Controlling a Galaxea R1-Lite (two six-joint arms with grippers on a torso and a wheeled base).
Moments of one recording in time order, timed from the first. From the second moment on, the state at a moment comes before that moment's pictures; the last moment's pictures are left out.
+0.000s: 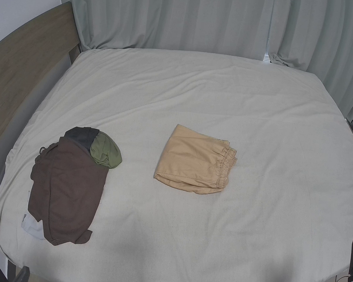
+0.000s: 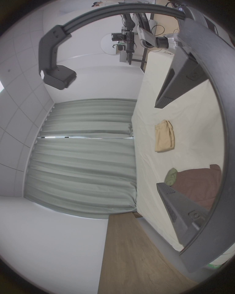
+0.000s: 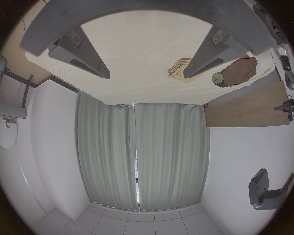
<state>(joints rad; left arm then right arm) -0.09 0.09 -0.02 -0.31 -0.36 0.02 0.01 0.01 -0.02 -0.20 -0.04 0.01</state>
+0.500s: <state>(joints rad) -0.07 0.09 -0.02 -0.21 -0.26 0.02 0.01 0.01 -0.02 -0.15 -0.07 0.01</state>
